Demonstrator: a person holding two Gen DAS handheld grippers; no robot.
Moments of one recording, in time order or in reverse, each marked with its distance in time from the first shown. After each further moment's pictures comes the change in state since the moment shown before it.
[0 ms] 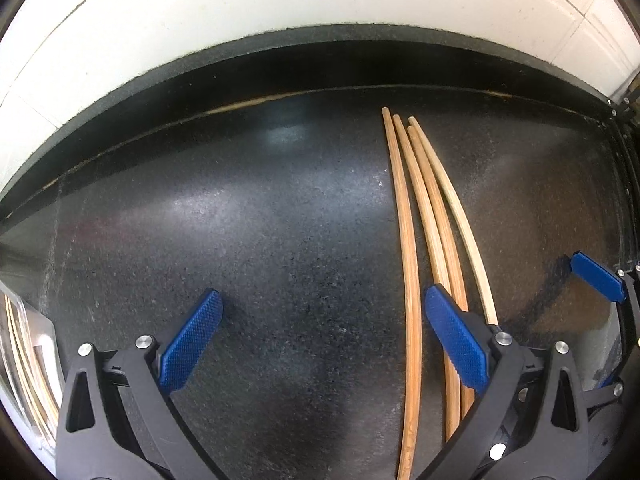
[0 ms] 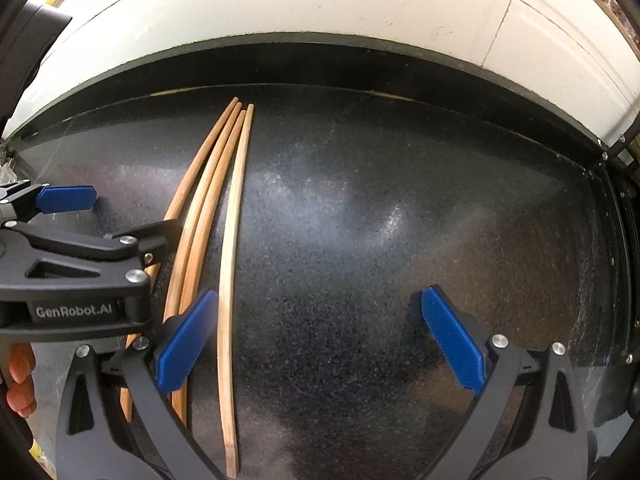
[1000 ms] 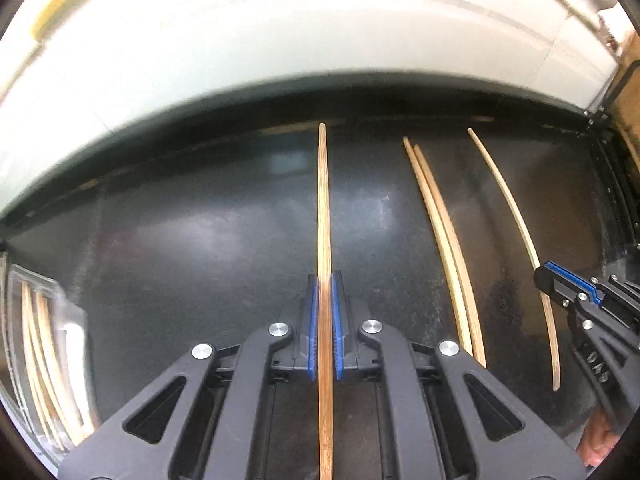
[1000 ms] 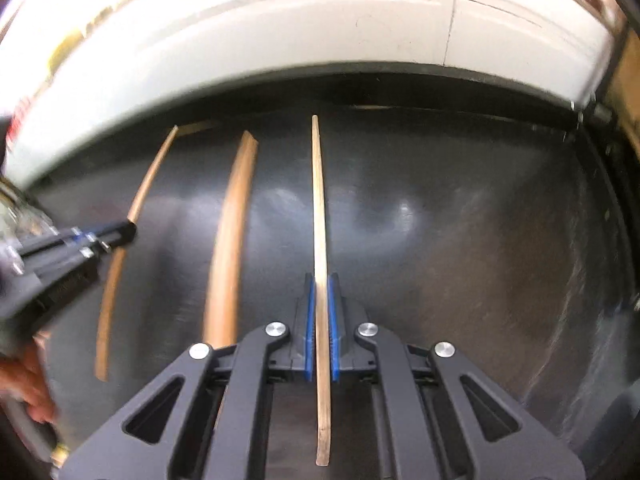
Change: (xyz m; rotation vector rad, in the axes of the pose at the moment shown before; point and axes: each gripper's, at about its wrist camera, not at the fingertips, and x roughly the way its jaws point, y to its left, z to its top) left arm -0.070 0.021 -0.073 0.001 -0.157 0.015; right arm -0.047 -0.005 -0.030 0.177 -0.064 0.105
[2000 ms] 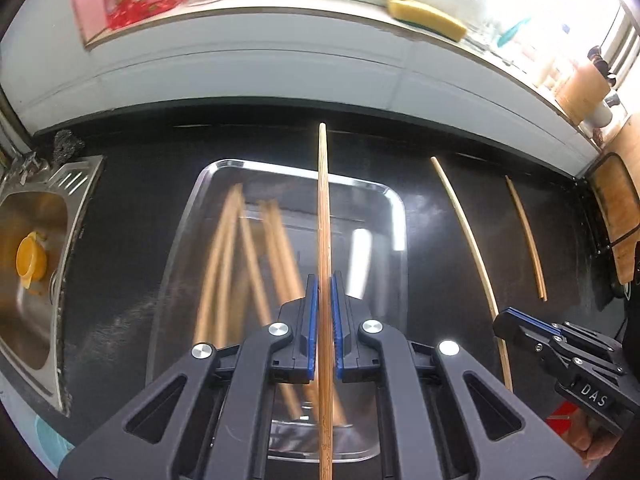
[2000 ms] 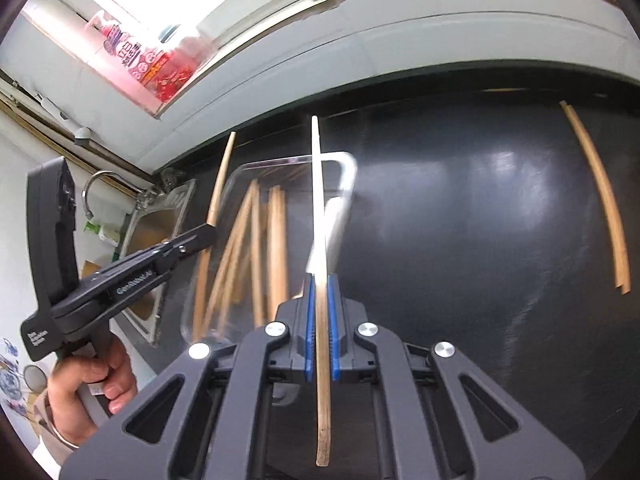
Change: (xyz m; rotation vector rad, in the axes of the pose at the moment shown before) left arm -0.150 0.300 -0.126 -0.195 -0.072 -0.102; right arm -0.061 0.298 -0.078 0.018 0.035 0.382
